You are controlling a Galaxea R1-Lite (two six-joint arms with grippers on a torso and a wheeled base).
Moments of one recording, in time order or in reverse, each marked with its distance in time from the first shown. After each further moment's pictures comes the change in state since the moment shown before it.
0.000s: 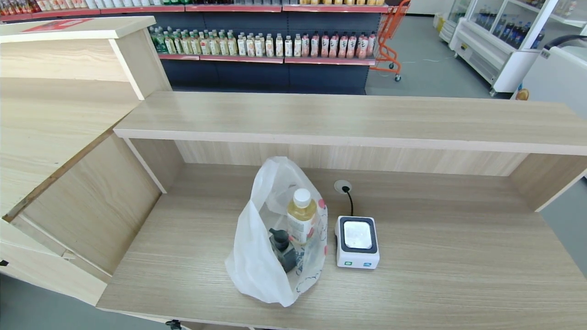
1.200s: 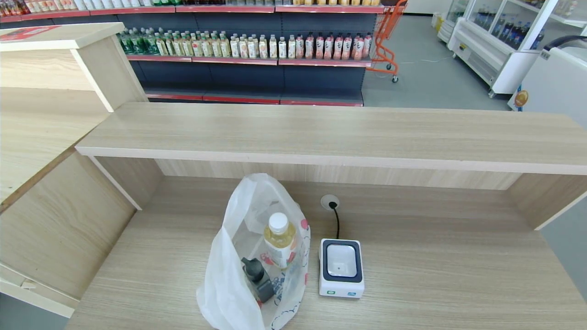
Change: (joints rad) left arm 0.000 -0.004 0.000 0.000 0.002 -0.004; right arm 0.000 0.000 0.000 0.000 0.000 0.006
